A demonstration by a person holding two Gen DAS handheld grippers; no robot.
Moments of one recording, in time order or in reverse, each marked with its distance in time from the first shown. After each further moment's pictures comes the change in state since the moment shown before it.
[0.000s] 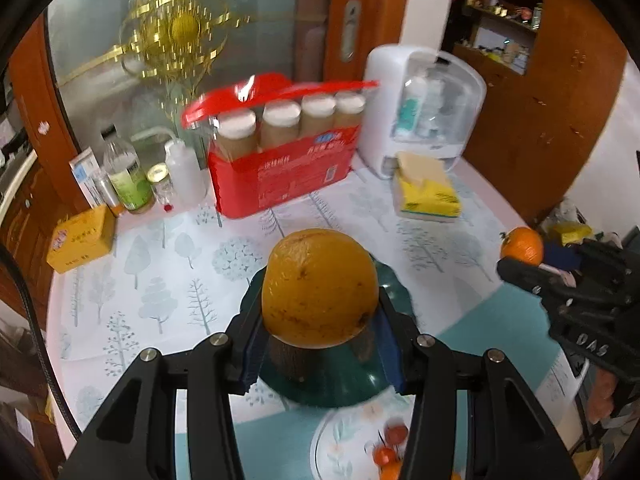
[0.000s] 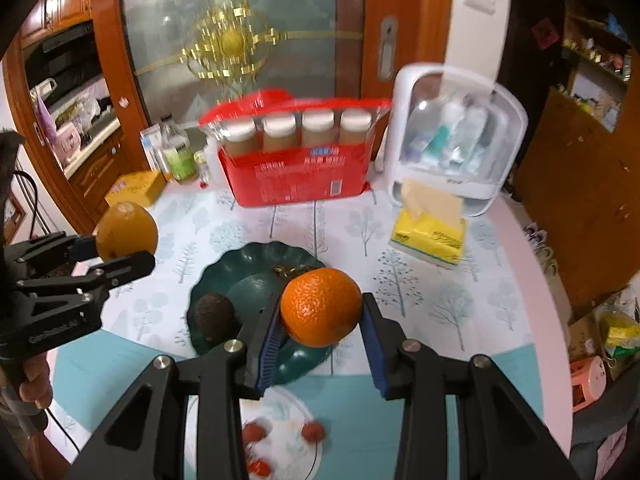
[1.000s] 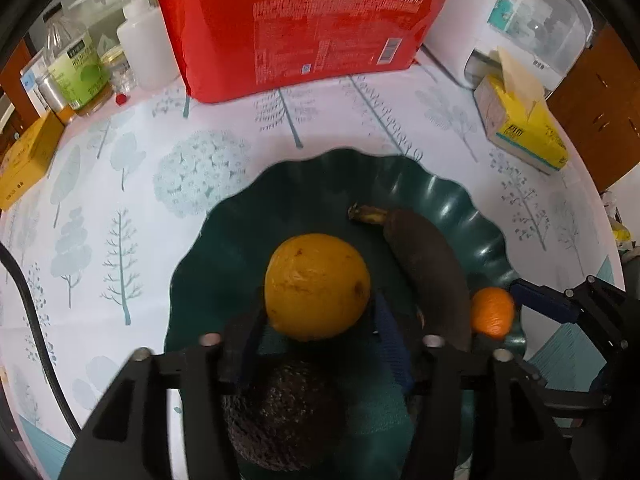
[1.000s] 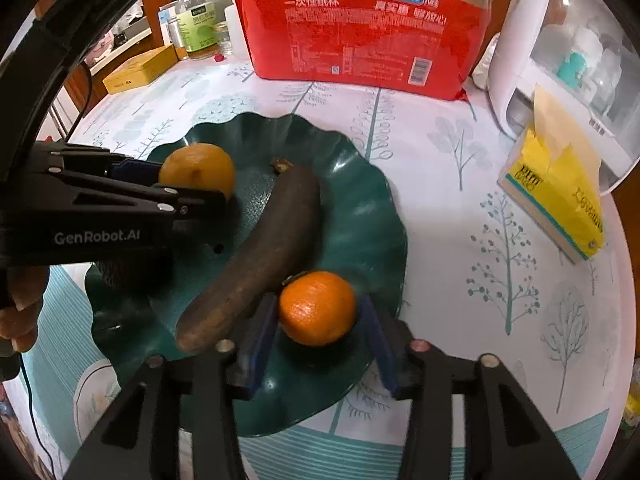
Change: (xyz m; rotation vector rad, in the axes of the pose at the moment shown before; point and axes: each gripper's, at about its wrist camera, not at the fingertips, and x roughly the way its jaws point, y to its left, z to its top) left arm 0.196 0.014 -0.034 -0.109 0.252 0.062; right arm 0.196 0.011 -0.057 -0.237 0.203 0.142
